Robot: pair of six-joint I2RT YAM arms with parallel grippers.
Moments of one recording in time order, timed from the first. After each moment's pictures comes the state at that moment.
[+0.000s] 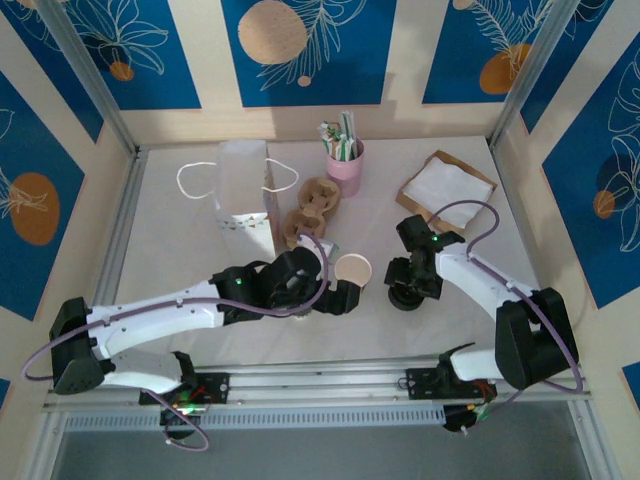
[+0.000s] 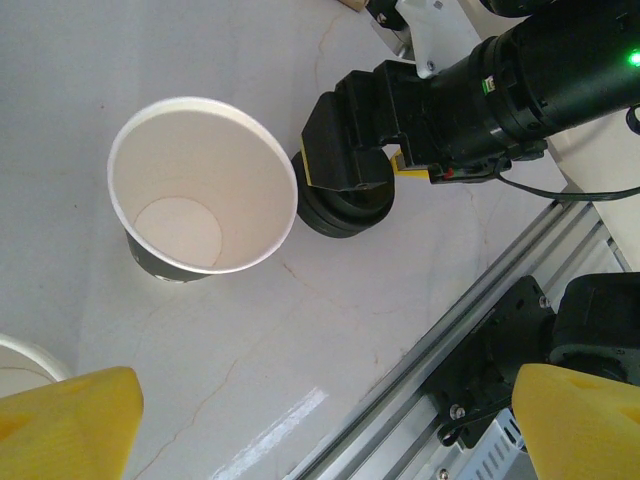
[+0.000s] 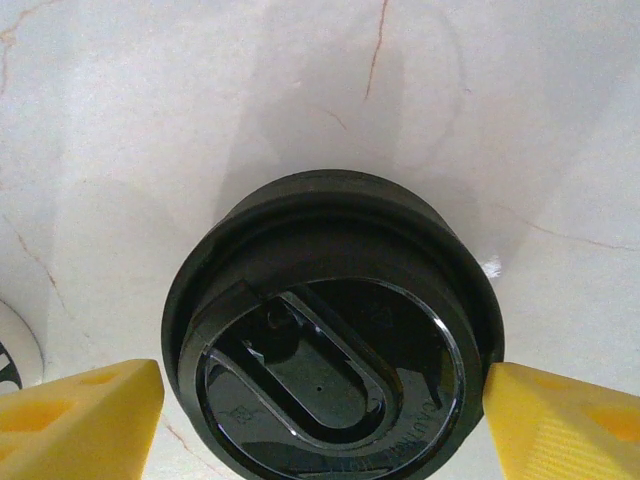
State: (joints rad) left arm -1.17 1.27 1.03 -0.43 -0.07 -0.73; right arm 0.34 1.34 0.80 -0.89 0.04 0.66
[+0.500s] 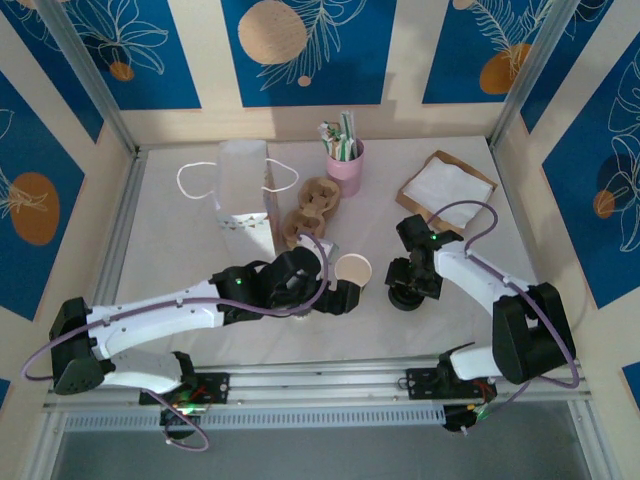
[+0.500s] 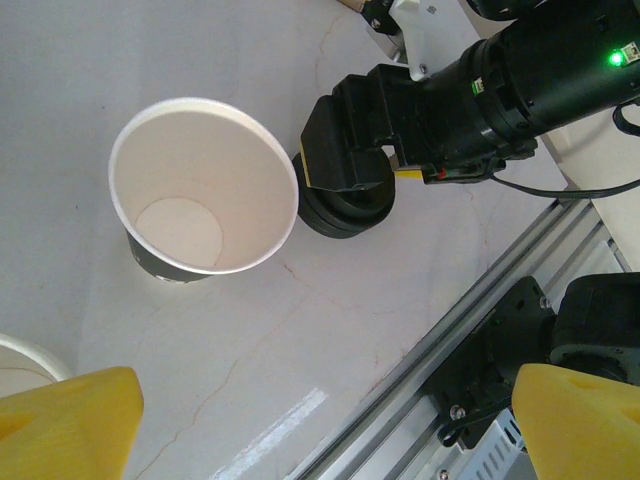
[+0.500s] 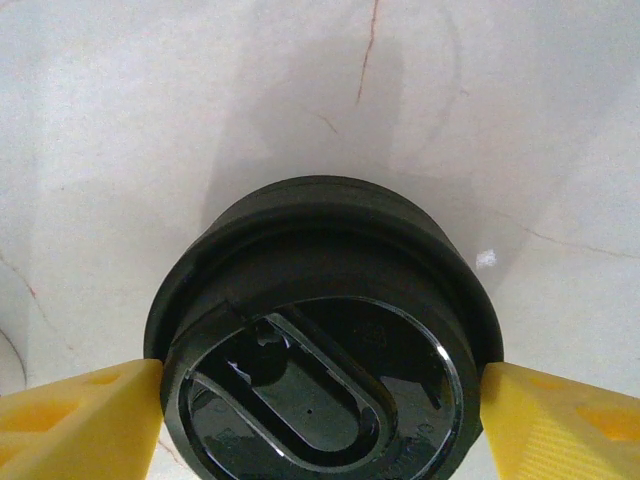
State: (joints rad) left arm -1.17 1.27 1.03 -0.43 -0.07 -0.72; right arm 0.33 1.37 0.80 -0.88 0.04 0.66
